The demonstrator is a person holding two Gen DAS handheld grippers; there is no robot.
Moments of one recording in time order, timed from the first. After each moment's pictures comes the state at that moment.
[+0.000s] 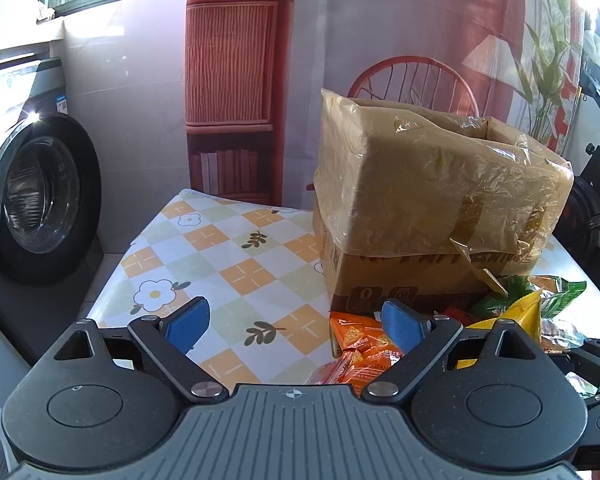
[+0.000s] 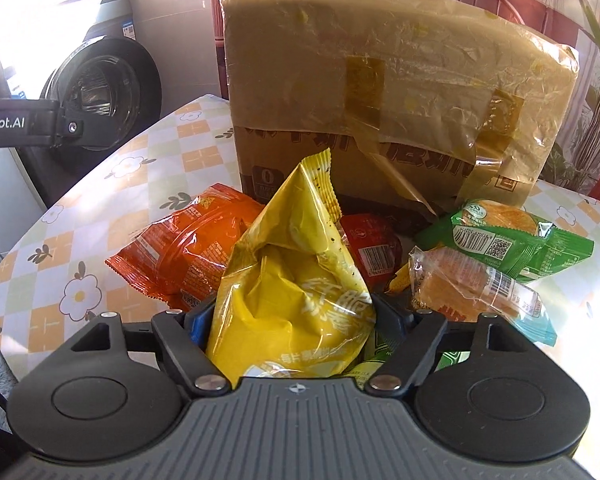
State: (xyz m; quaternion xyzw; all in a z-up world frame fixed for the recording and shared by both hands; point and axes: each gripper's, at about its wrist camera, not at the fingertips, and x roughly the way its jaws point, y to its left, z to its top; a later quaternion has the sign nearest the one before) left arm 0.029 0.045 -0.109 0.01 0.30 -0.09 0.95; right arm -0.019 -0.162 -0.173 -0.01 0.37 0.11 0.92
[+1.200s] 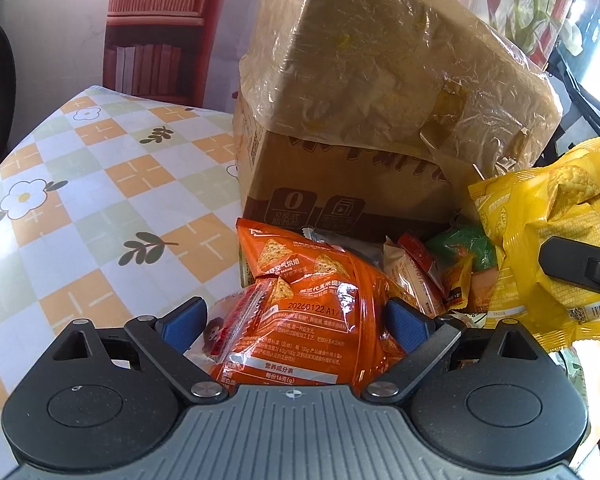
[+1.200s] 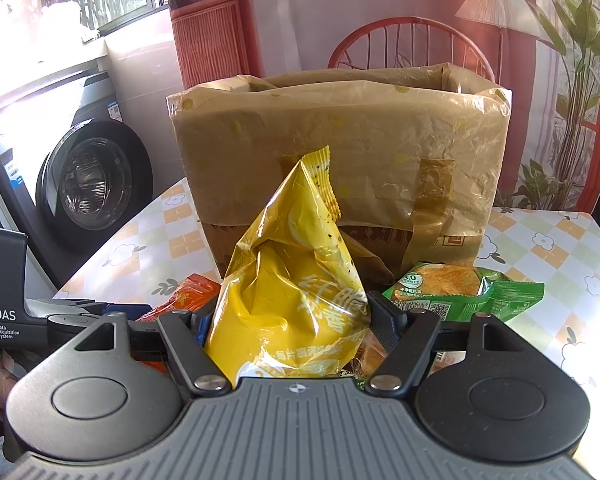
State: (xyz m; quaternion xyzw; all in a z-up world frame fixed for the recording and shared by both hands) left arm 0.074 0.010 -0.208 -0.06 0.40 -0.20 0.90; right arm -0.018 -0.205 -0.136 0.05 0.30 0.10 0.95
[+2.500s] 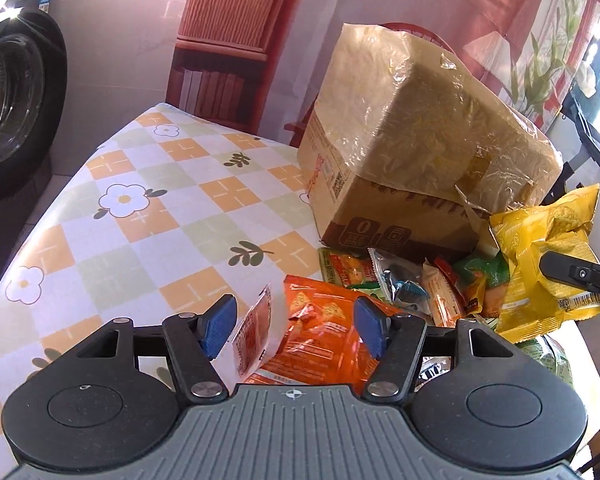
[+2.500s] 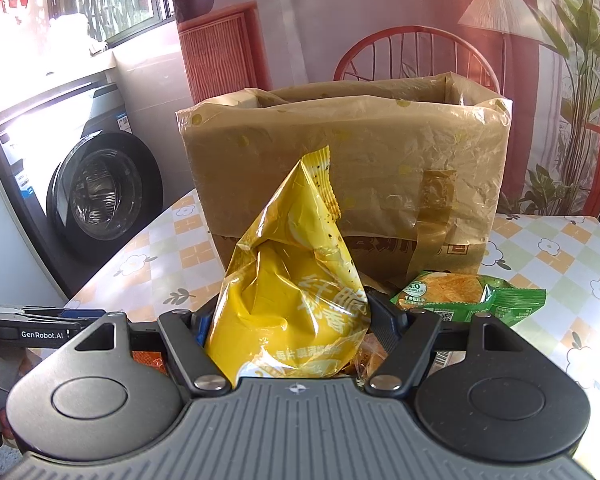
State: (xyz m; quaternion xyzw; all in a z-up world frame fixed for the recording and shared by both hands) left arm 0.035 0.102 -0.177 -0.10 0.37 -0.16 0.91; right arm -0.023 -0.206 -0.133 0.06 0.29 0.11 0.95
